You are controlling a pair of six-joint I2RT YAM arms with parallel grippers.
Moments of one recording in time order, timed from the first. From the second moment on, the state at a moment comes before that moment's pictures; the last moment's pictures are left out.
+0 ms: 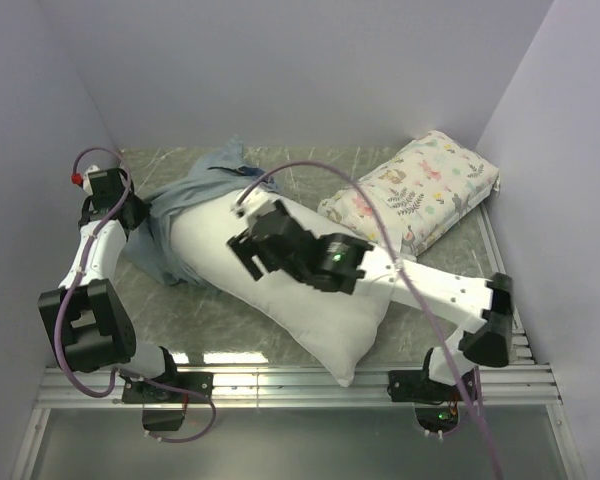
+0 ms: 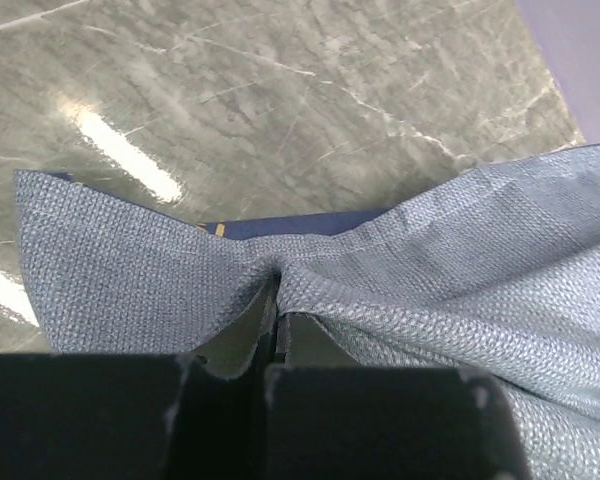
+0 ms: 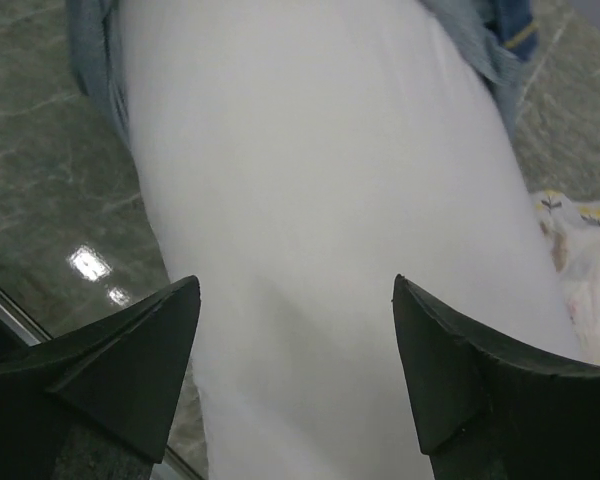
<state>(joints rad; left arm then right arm) 0.26 1.45 1.07 -0.31 -0.06 -0.65 1.17 1.54 1.57 -0.60 0.45 0.16</state>
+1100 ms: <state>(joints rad) 0.12 1.42 1.45 -0.45 0.10 -0.52 1.09 2.16 2.23 -0.78 0.55 0.06</state>
